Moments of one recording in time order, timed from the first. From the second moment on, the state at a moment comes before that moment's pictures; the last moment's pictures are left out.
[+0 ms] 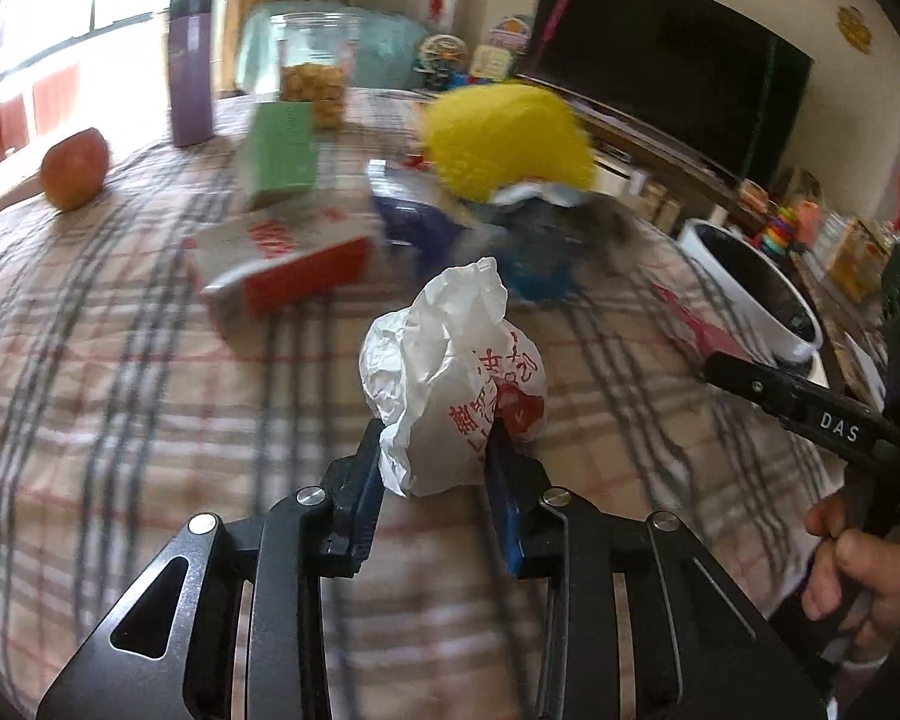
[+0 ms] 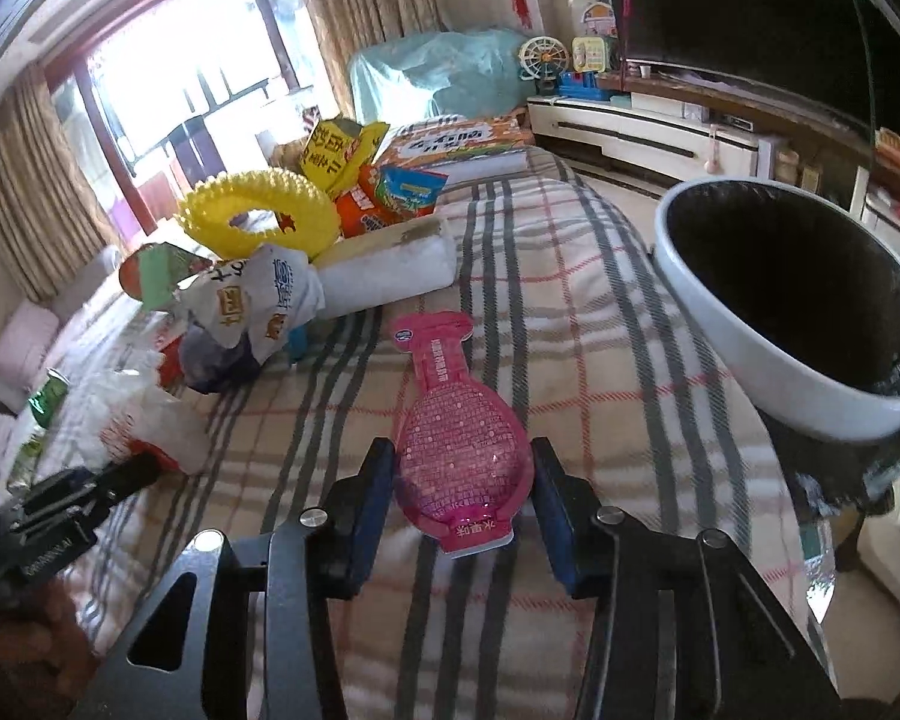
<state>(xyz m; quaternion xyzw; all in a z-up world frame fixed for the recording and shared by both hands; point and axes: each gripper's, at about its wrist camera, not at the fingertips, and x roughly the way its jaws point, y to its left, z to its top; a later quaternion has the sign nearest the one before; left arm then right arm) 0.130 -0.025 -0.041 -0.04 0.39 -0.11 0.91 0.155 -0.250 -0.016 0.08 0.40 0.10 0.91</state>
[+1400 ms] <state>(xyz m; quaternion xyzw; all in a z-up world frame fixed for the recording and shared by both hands) 0.200 -0.235 0.006 0.04 0.38 -0.28 0.88 0.163 -0.410 0.029 0.14 0.35 -0.01 0.93</state>
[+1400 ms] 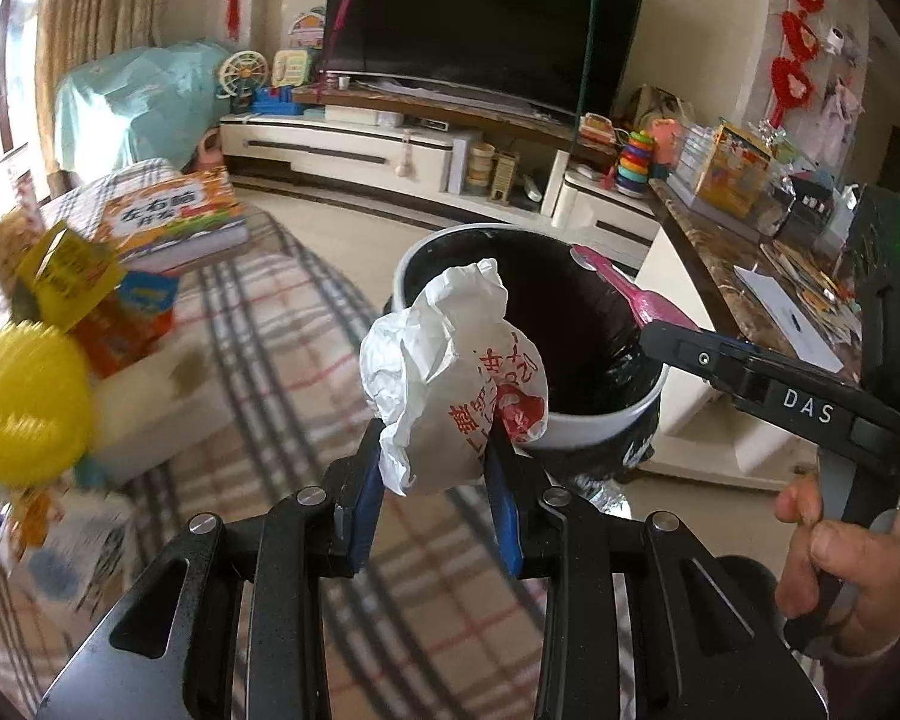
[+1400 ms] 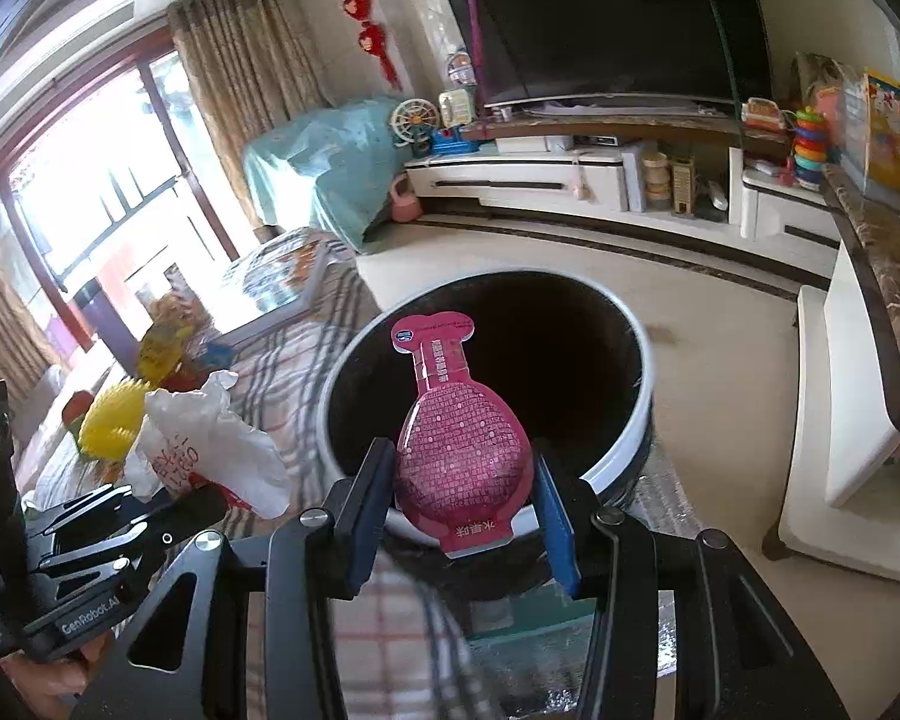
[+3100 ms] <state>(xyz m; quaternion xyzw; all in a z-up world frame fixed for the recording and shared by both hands) 0.193 -0.213 -0.004 0.02 0.39 -0.25 0.89 0.159 -0.411 0.030 0.18 0.32 -0.01 0.93</state>
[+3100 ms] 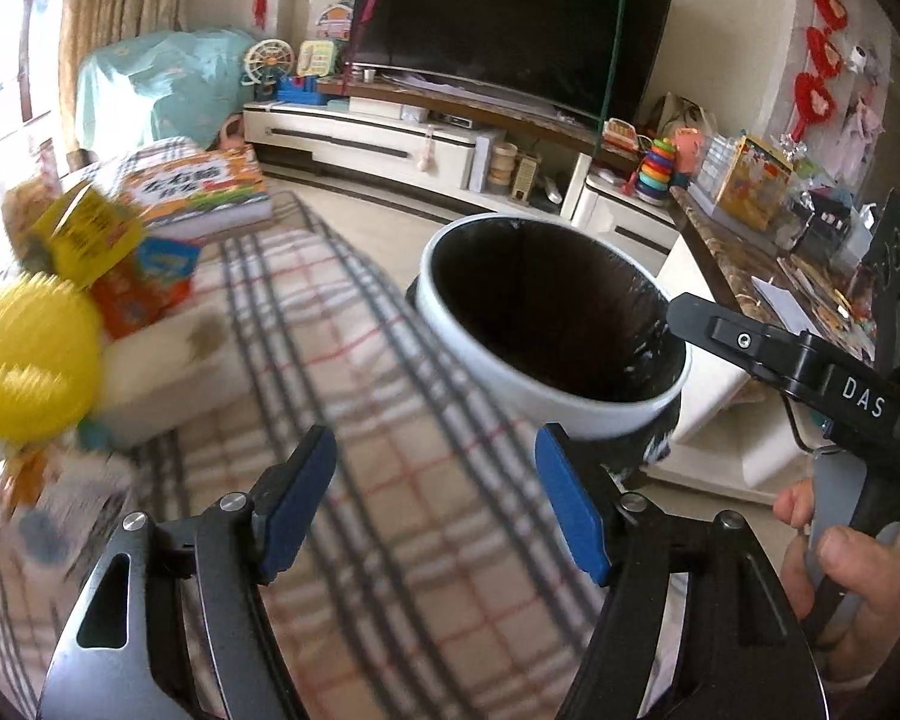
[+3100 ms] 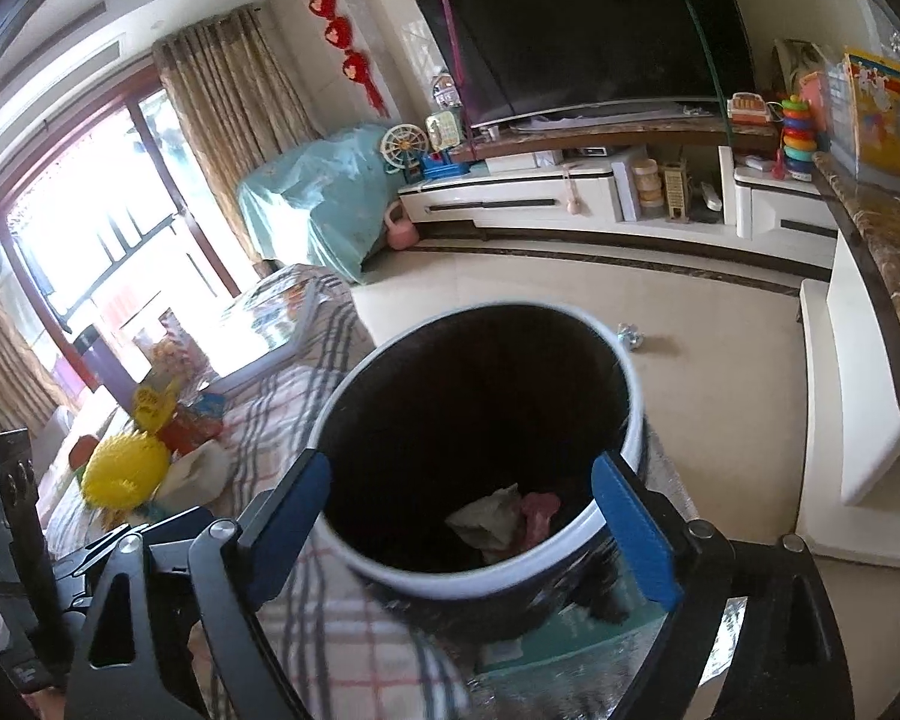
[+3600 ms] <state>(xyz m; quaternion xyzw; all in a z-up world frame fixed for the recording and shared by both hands) 0.155 -0.125 -0.015 -0.02 0.39 -0.19 0.90 0.142 -0.359 0.012 0.19 0.33 0.03 0.92</state>
